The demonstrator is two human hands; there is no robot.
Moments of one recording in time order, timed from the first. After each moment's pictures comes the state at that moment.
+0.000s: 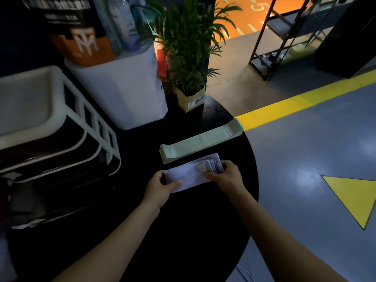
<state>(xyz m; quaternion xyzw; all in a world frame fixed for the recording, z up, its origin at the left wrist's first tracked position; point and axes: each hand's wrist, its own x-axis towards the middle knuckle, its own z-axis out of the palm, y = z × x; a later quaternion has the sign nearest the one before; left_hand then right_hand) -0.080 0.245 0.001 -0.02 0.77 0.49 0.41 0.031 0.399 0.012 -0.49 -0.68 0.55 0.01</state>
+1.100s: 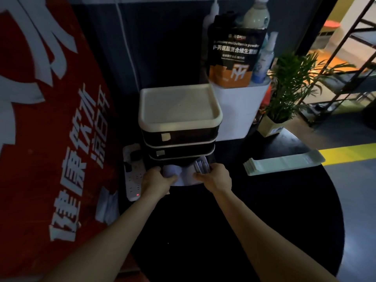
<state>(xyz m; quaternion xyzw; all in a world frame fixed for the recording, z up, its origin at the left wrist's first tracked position) -0.225 -0.004 0.071 0.02 0.91 0.36 0.22 -0.144 0.145 0.076 -0.40 -0.79 0.46 -0.02</state>
